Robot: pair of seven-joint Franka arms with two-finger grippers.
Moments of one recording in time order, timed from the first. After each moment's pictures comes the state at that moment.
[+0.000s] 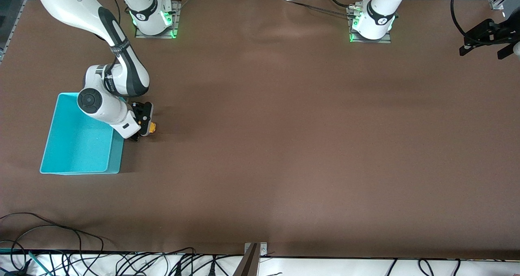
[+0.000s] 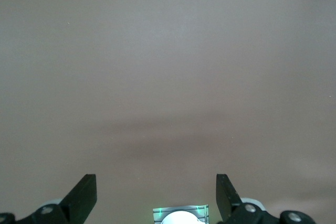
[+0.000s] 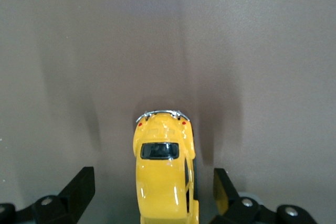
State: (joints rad) left arm -0.02 -0.10 0.06 -1.58 -0.01 1.39 0.12; right arm 0.17 0.42 -0.08 -2.17 0.01 2.46 -1.39
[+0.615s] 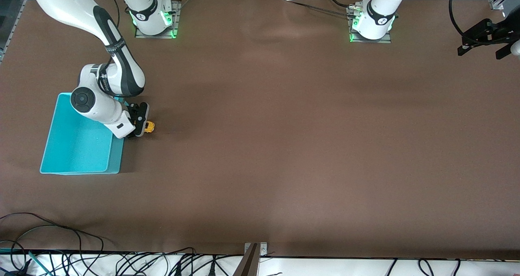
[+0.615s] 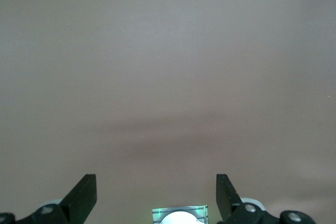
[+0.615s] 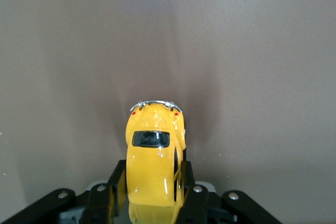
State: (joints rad) left arm -0.02 -0.10 0.06 -1.57 -0.01 1.39 0.11; right arm 0.14 0.39 -0.07 -2.17 0.04 2.45 -1.38
